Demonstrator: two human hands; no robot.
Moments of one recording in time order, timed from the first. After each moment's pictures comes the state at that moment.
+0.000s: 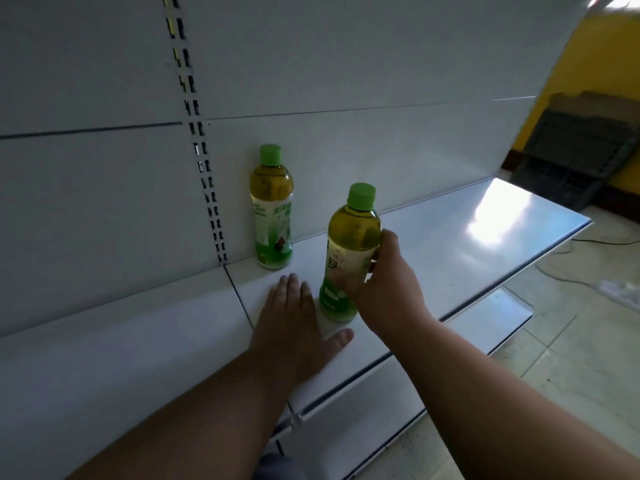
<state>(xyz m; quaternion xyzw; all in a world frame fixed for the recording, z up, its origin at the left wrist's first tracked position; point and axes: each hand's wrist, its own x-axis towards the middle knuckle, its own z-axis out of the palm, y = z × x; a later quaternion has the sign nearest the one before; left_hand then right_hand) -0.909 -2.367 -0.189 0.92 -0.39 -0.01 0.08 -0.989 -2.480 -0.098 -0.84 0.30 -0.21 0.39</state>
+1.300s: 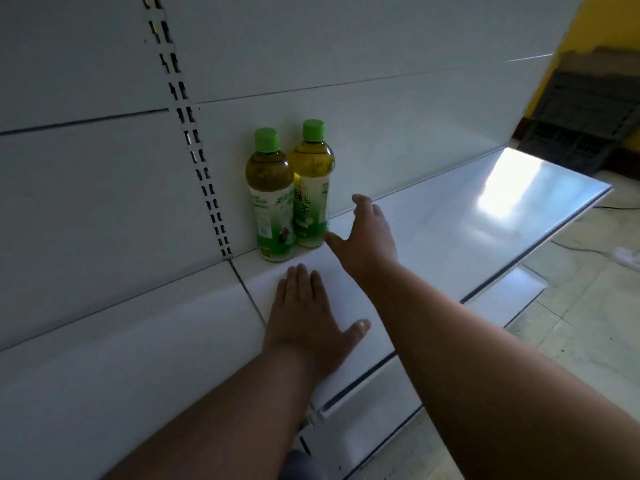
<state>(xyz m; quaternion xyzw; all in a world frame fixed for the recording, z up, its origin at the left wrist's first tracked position) -0.907 -2.370 -0.189 0.92 -0.38 -0.07 0.05 -0.909 -2.507 -0.127 -0.89 0.31 -0.20 0.29</state>
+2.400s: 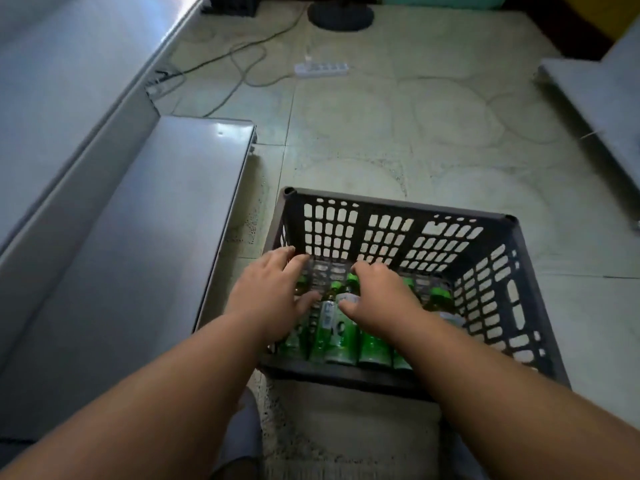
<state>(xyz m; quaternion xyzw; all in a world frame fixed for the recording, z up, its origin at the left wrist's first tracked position) -1.205 -2.504 -0.298 0.62 -0.78 -0.13 -0.01 -1.388 -2.506 -0.295 -0.67 0.70 0.04 0.26</state>
